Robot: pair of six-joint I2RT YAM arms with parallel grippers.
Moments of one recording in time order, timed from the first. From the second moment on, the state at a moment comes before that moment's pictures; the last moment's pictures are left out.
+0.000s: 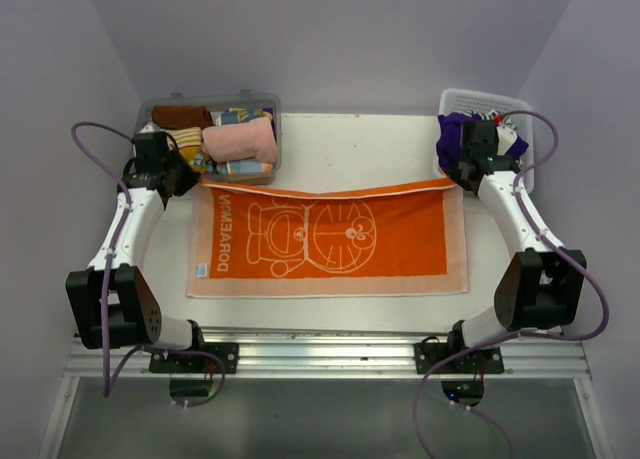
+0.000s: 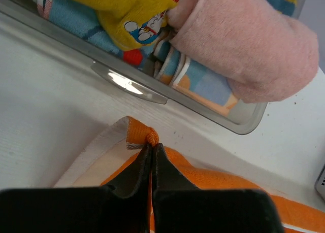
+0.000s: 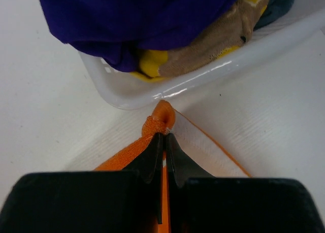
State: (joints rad) left arm 0.12 1.40 1.11 -0.46 0.04 -0.62; right arm 0.03 1.52 1.27 -0.61 0.37 0.63
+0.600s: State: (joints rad) left arm 0.12 1.20 0.93 -0.60 0.05 -0.58; right arm 0.02 1.16 0.89 -0.71 0.31 0.63
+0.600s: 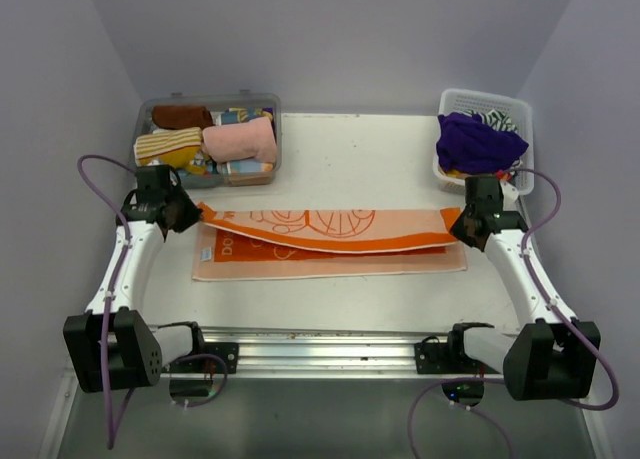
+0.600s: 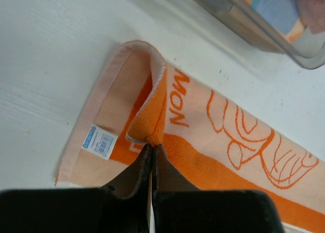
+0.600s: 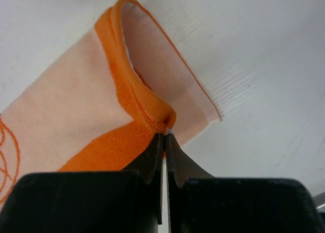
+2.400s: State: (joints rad) left arm 0.12 1.00 0.76 -0.85 -0.09 -0.75; right arm 0.01 1.00 0.68 -0.73 0.33 0.64
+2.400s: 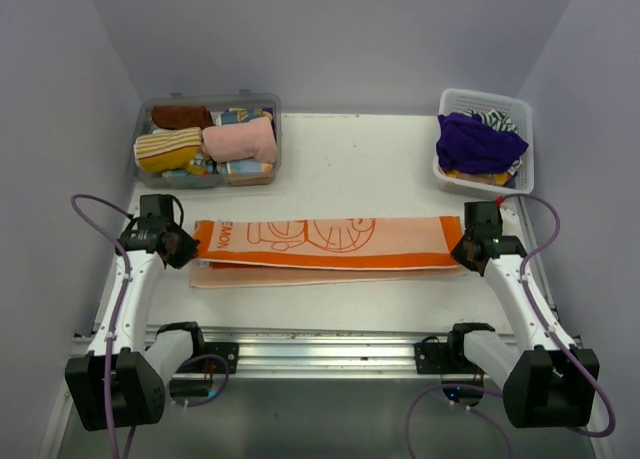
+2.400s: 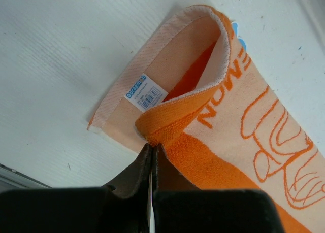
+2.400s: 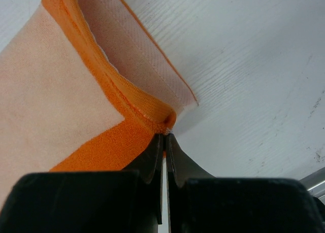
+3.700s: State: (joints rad) left arm -0.01 1.47 0.95 -0.51 -0.06 -0.64; right arm 0.01 1.47 0.96 -0.56 0.24 0.57
